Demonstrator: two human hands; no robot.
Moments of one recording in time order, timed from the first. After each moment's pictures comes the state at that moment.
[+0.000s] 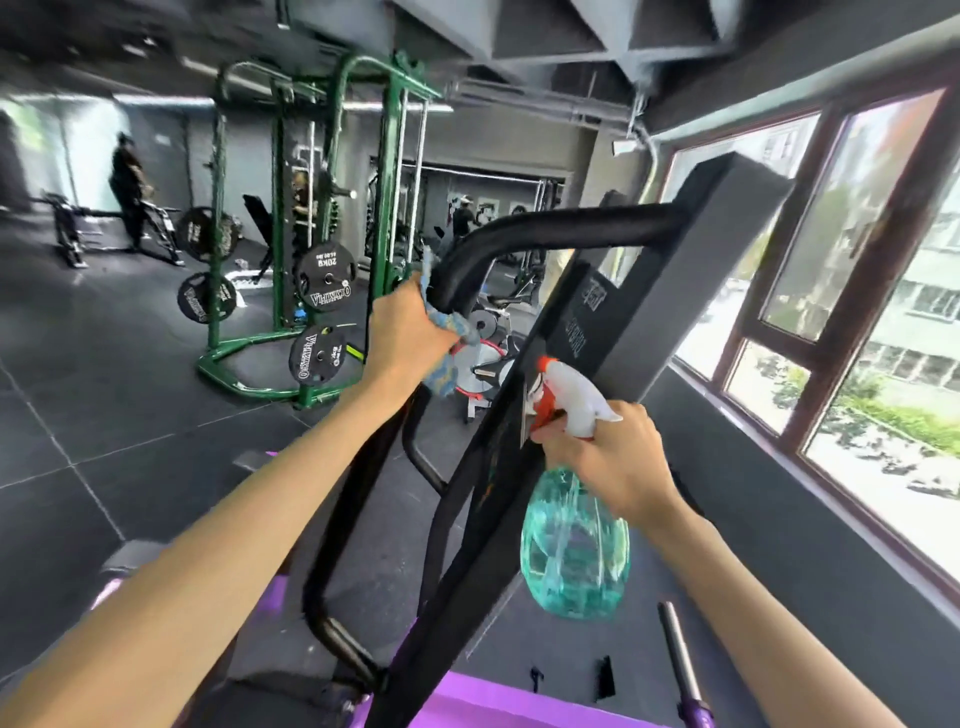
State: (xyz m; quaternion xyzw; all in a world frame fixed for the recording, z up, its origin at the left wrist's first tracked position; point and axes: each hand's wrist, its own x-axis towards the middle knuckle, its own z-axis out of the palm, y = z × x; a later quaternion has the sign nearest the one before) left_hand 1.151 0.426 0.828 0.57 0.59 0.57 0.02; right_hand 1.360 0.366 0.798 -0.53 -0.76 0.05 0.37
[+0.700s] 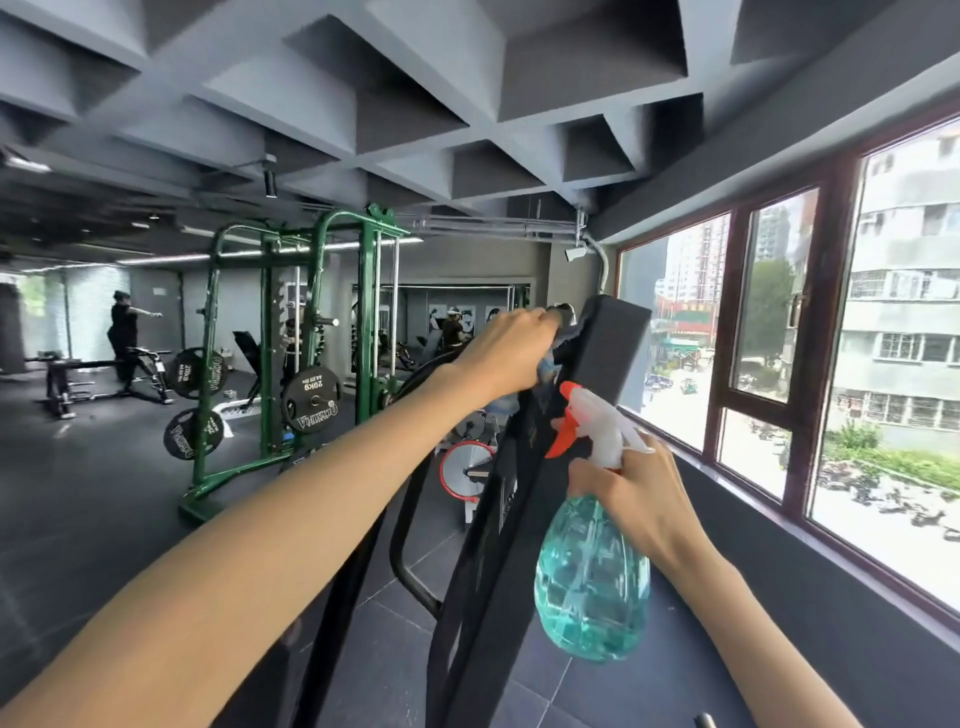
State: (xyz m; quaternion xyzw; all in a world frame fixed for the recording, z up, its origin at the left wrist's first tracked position) left_hand 1.259 0.422 0.953 0.81 0.43 0.25 -0.31; right_hand 1.400 0.336 0.856 -0.45 -0.72 0.12 0.51
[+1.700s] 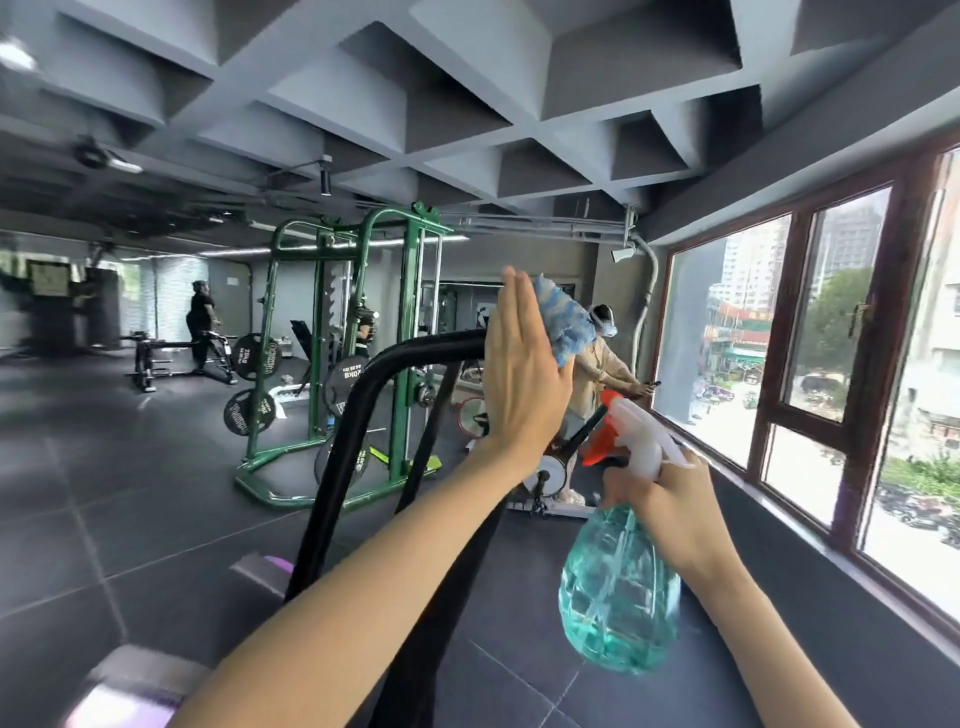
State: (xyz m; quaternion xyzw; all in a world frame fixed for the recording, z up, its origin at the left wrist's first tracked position) left_hand 1.354 0.402 0.898 0.60 0.47 0.60 -0.23; right_hand 1.493 0.341 0.849 -0.40 -0.71 0.19 0.54
